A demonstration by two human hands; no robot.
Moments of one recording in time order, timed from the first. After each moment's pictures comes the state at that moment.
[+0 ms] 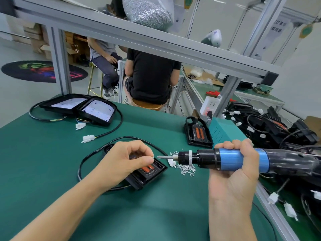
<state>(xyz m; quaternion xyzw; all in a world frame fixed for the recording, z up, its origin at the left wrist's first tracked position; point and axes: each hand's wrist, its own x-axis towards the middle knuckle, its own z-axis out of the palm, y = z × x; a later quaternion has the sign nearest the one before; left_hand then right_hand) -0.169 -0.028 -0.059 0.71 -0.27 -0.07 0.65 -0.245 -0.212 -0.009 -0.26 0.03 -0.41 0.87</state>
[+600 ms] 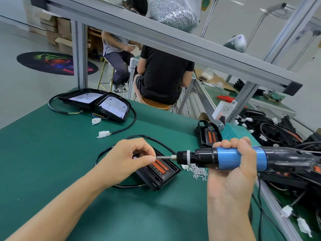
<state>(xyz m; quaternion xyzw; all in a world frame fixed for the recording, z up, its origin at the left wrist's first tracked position) -0.165 0.007 -0.063 0.77 -0.27 0.00 0.58 -0.225 -0.176 -0.013 -0.30 0.02 -0.38 0.87</state>
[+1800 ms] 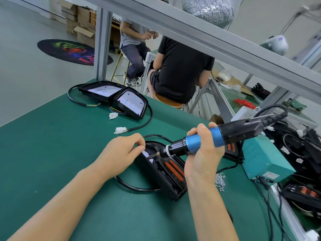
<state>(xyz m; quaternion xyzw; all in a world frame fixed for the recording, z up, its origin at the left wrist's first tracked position) -0.113 0.047 -0.119 0.88 -0.20 0.09 0.42 -0.139 -0.127 -0.049 -0.45 0.03 -0.32 0.83</state>
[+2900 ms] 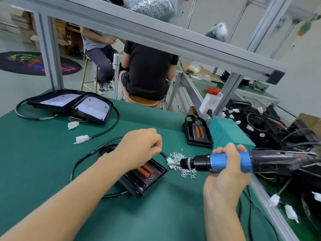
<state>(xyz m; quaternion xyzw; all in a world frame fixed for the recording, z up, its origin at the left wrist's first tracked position) -0.111 -0.071 -0.051 0.90 -0.36 0.09 0.24 -0.204 -0.235 -0.057 -0.36 0.14 -0.52 0.76</state>
